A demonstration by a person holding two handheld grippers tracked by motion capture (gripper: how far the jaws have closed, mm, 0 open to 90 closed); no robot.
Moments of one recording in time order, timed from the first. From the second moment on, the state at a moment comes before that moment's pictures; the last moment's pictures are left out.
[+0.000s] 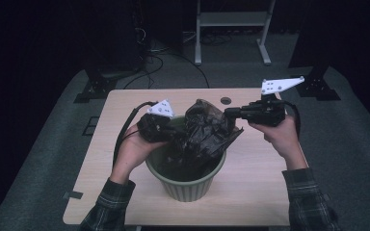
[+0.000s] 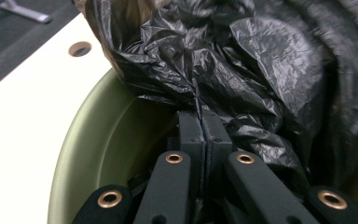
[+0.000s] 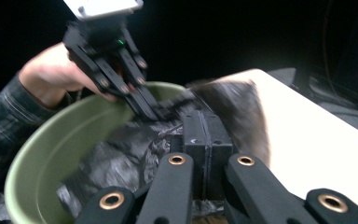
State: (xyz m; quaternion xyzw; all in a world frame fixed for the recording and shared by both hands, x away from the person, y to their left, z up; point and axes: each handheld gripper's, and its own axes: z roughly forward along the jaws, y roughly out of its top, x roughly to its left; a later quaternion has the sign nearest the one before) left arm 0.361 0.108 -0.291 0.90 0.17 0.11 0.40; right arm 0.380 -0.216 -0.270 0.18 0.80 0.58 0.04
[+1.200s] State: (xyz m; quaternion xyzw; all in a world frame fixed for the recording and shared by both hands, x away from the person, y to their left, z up) left arm 0.358 0.064 -0.265 0.85 0.12 0.05 0.50; right arm 0.378 -0.168 -0.252 0.16 0.78 0.60 0.07
